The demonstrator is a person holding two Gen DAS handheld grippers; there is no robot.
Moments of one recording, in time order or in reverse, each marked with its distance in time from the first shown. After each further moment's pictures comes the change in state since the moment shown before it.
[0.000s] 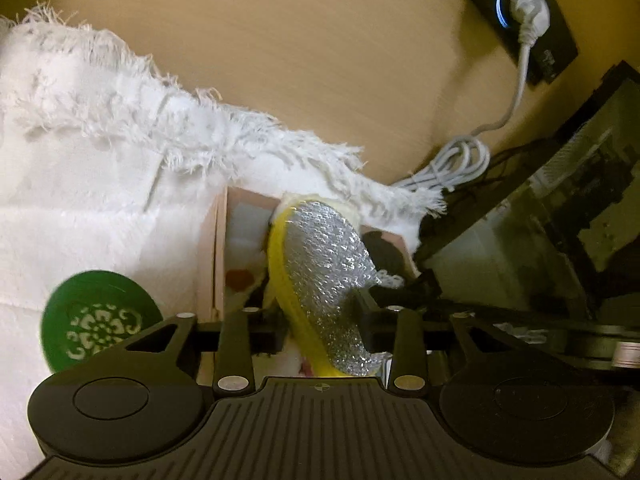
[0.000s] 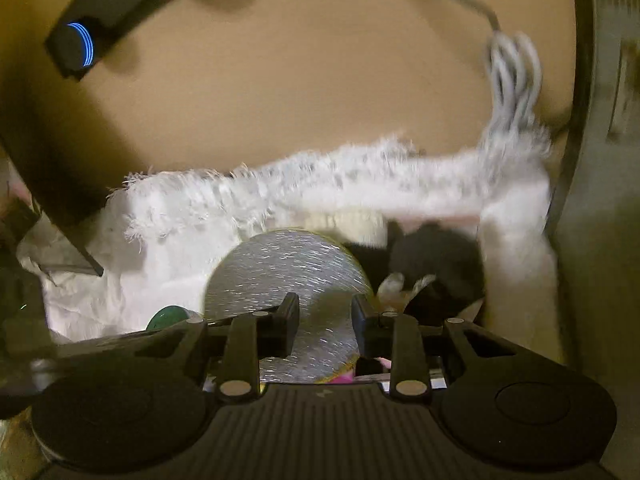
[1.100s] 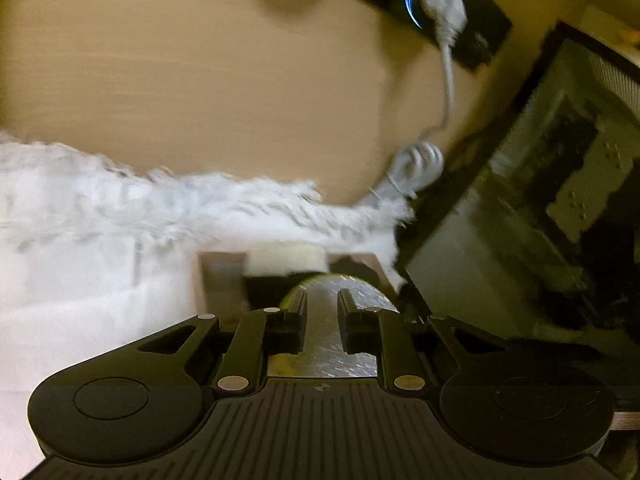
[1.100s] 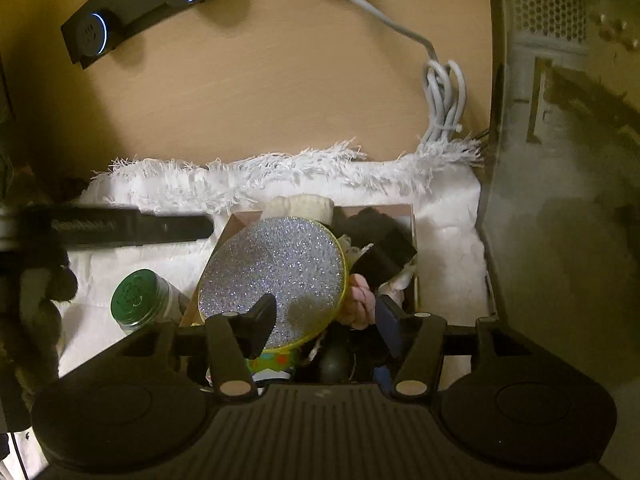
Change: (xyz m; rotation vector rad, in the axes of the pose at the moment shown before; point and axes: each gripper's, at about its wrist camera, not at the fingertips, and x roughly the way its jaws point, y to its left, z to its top) left arm -0.010 -0.040 0.021 0.235 -0.011 0.004; right arm -0.046 -0.011 -0.045 -0.093 -0.121 -0.126
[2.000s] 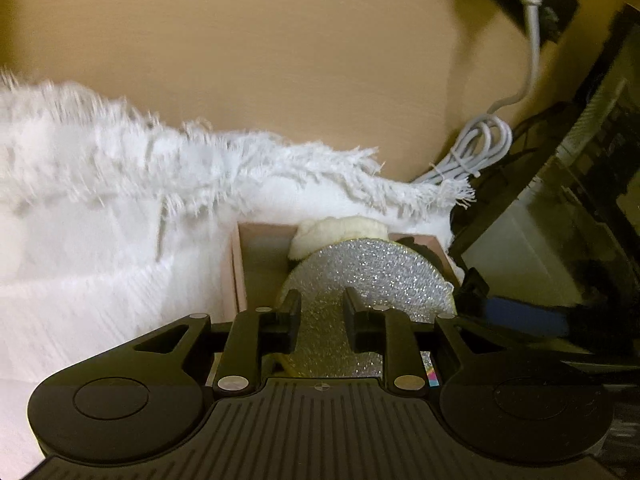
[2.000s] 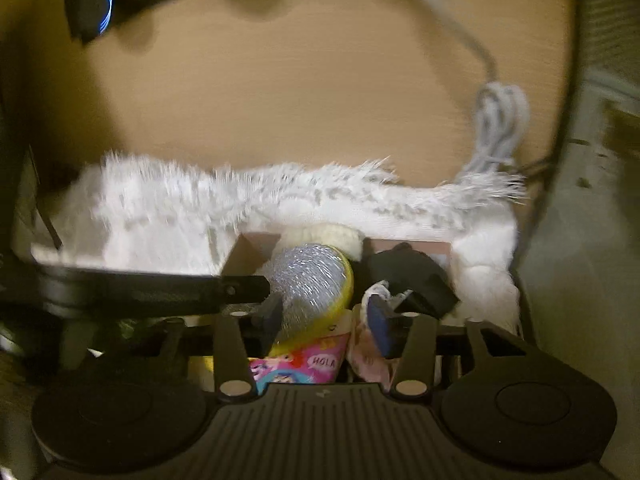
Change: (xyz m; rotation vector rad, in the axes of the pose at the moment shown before) left arm 0.034 0.025 -0.014 -0.044 0.022 0.104; right arm 0.022 0.039 0.030 -0.060 -0.021 -0.041
